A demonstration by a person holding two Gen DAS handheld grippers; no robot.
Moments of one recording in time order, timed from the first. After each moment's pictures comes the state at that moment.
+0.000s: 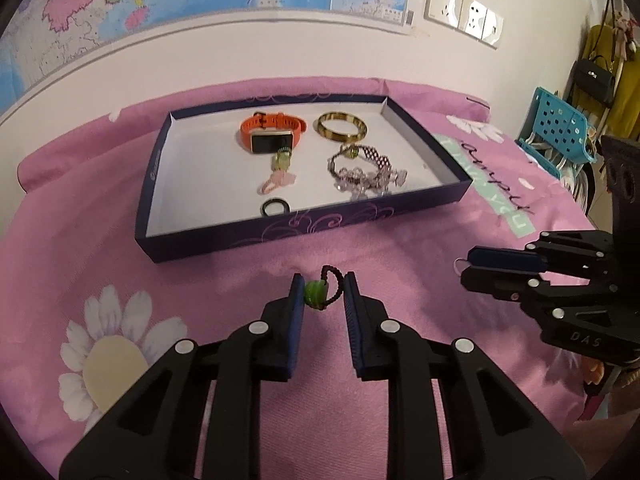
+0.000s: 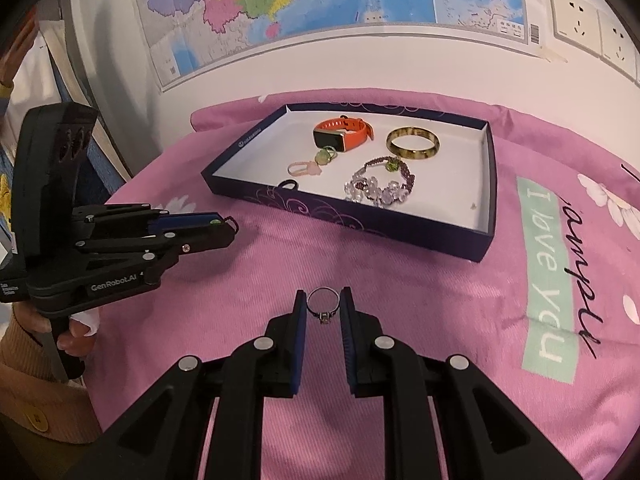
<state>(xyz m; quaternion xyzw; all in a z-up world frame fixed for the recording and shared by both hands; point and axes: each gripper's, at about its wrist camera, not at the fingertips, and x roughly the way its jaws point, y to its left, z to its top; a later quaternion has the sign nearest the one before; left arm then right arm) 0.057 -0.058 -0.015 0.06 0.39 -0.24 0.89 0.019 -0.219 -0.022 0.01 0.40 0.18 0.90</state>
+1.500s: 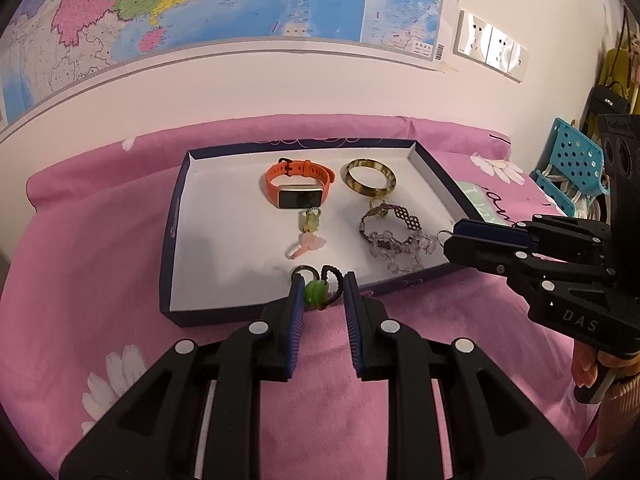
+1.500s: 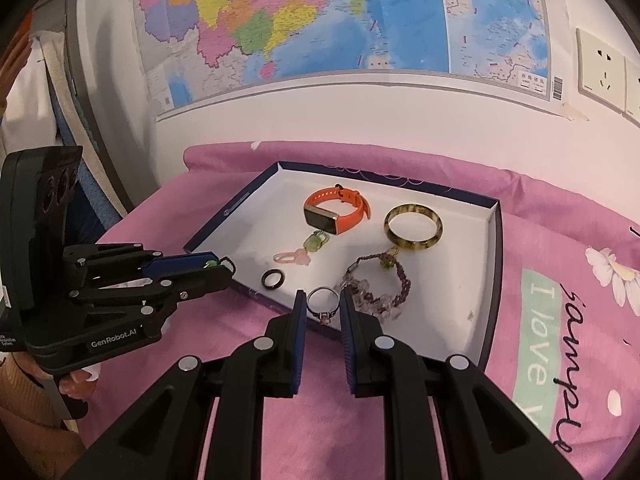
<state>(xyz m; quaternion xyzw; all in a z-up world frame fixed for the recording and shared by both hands) 0.101 -0.056 0.006 0.04 0.37 -0.21 0.90 0.084 -0.216 0.014 0.00 0.35 0.18 0.92</state>
